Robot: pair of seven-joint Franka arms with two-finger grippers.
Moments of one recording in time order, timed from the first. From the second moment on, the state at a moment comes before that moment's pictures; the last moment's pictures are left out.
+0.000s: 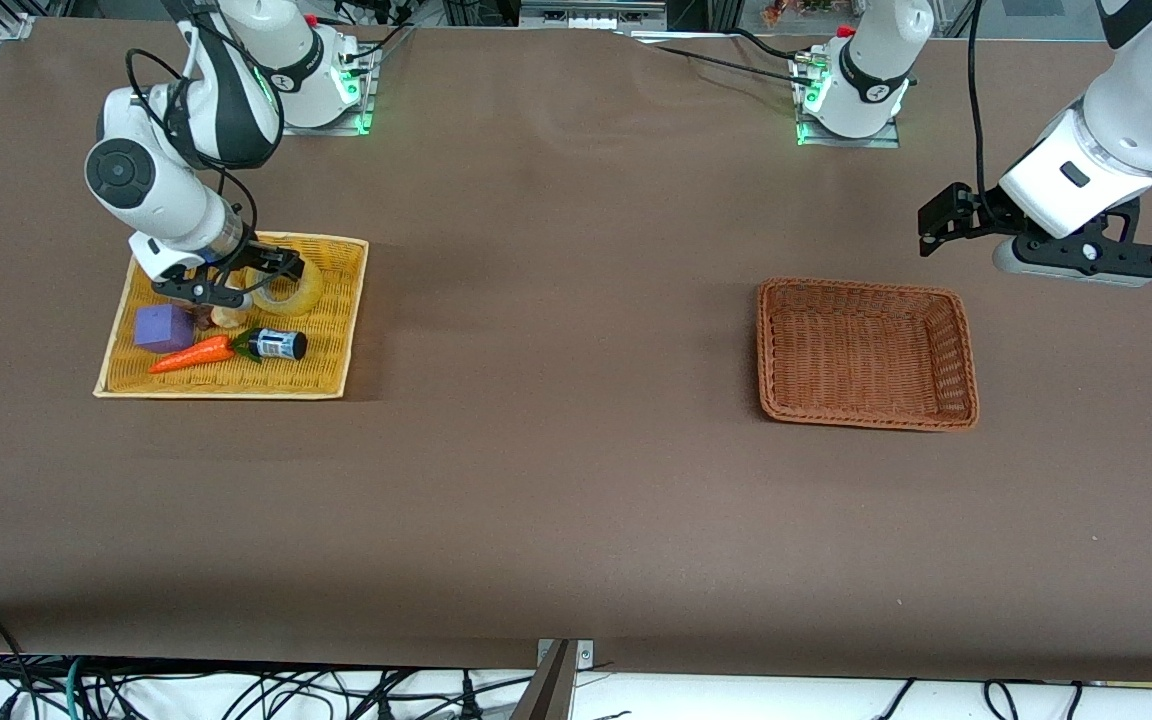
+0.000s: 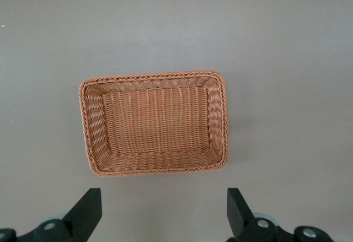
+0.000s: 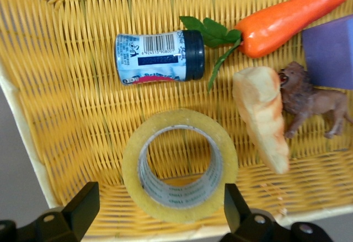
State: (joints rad) left arm -0.07 0.02 -0.10 -1.61 -0.02 1.59 -0.07; right arm 0.06 0.02 0.06 -2.46 -0.06 2.34 0.33
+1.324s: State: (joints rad) left arm -0.07 0.02 -0.10 -1.61 -0.02 1.59 -0.07; right arm 0.06 0.16 0.14 -2.52 -0.06 2.55 0.38
